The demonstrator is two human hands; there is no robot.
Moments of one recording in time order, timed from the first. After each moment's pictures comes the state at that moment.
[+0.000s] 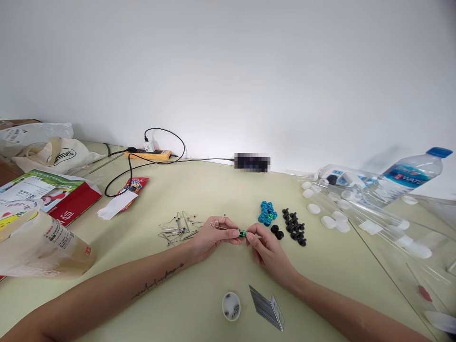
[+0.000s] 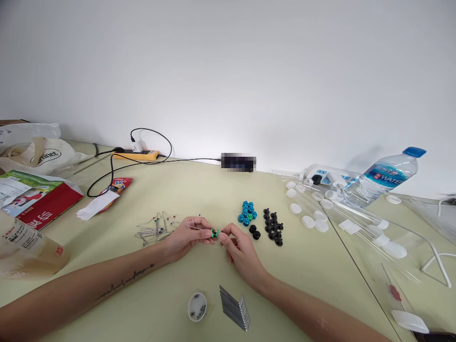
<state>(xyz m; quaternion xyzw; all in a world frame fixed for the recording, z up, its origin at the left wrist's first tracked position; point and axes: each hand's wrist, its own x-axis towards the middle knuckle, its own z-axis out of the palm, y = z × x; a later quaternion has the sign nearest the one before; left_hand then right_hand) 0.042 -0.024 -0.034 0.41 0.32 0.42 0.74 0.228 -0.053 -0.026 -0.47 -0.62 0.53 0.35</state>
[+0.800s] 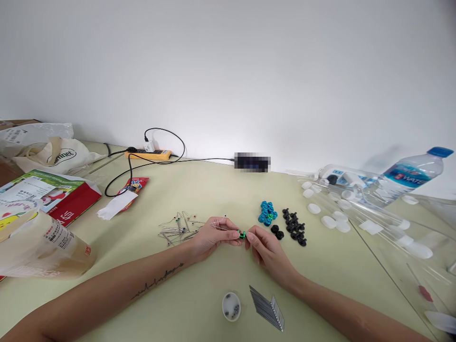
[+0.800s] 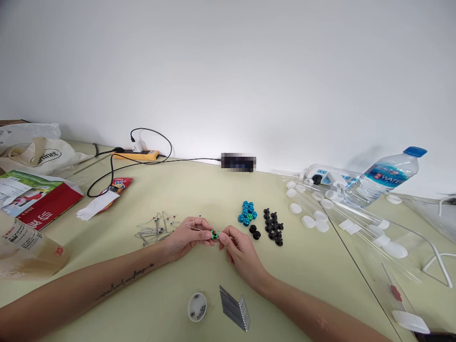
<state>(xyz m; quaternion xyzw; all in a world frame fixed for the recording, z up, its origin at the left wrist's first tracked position) 0.041 -0.022 -0.037 0.42 0.31 0.40 0.75 0.229 -0.052 -0.026 -0.46 -0.63 0.52 0.33</state>
